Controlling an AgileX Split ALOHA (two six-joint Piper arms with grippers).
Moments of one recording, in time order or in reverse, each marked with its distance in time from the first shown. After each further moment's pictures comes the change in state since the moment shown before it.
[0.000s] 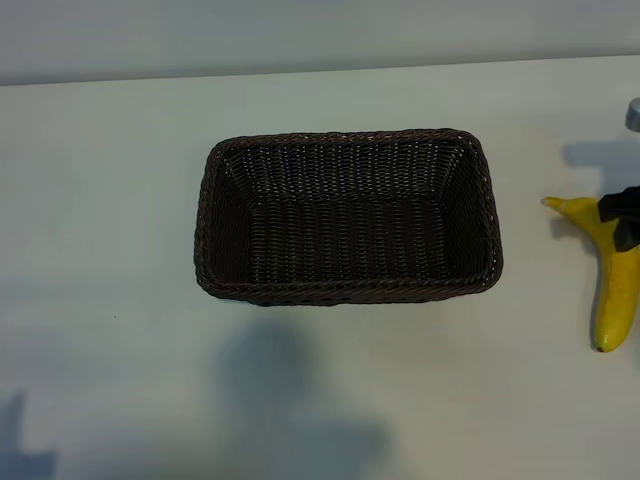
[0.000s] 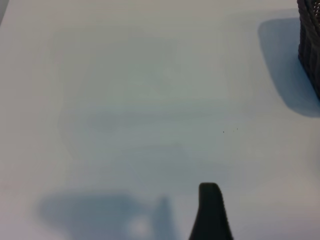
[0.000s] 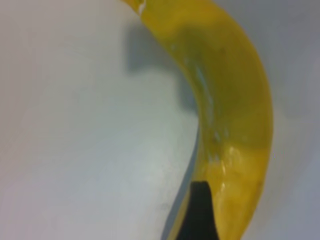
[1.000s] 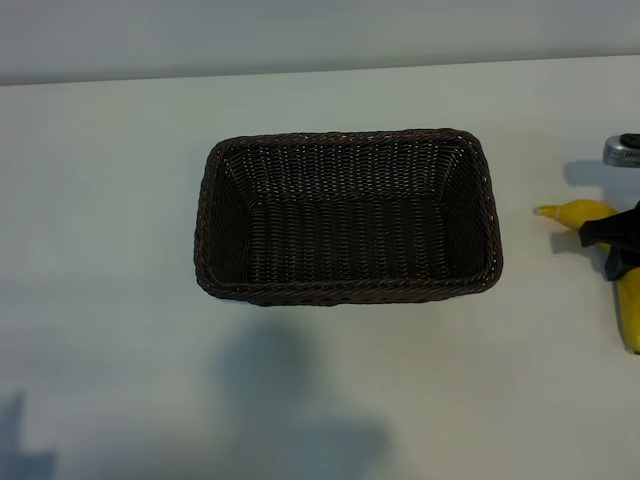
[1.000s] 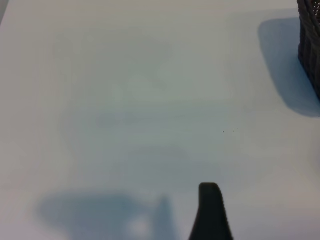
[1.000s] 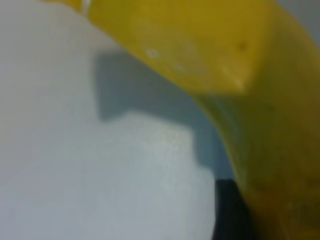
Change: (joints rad) left arm 0.000 0.000 0.001 0.000 0.000 0.000; right arm 0.000 0.141 0.000 0.019 -0.044 0.001
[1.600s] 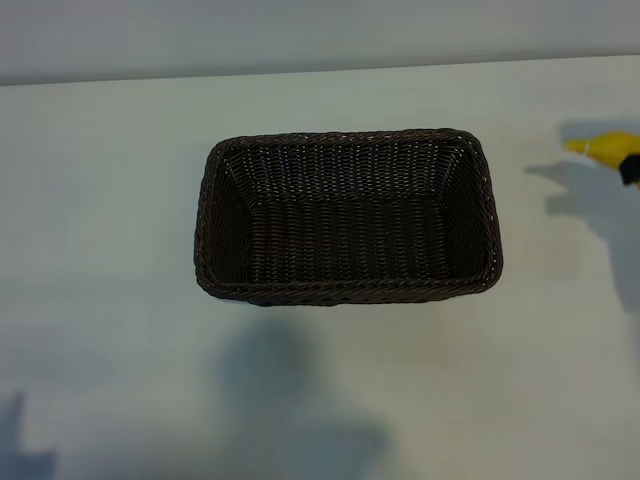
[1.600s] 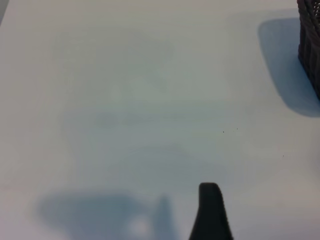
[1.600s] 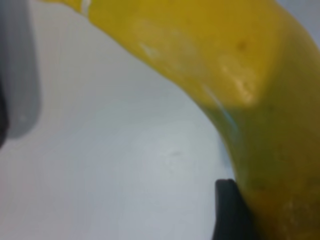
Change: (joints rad) left arm 0.000 0.000 0.000 0.000 0.000 0.000; right arm 0.000 -0.237 -0.186 -0.017 0.358 0.010
